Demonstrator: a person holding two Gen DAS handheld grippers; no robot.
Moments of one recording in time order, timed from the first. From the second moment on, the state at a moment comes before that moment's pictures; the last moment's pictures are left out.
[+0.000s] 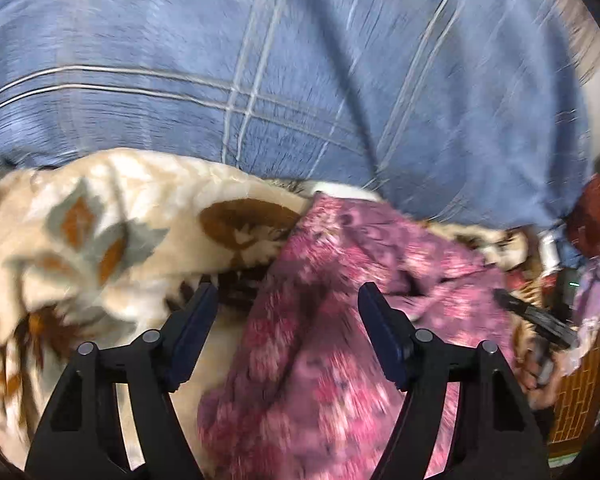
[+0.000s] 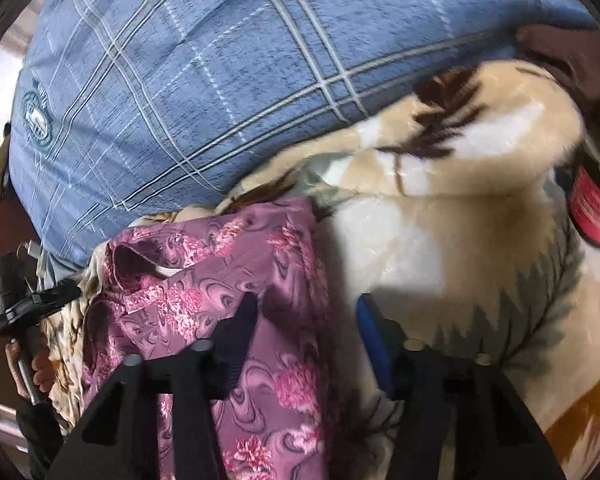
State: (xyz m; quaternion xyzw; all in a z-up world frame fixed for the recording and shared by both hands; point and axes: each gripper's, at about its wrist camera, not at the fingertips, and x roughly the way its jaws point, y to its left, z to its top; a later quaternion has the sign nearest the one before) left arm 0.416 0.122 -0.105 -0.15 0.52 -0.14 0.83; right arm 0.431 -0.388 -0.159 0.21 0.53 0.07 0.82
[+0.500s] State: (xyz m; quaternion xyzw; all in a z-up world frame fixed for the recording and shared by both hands) left arm 0.312 0.003 -0.153 0.12 0.47 -0.12 0.86; right arm 0.414 -0.398 -0.137 0.22 0.49 0.05 0.84
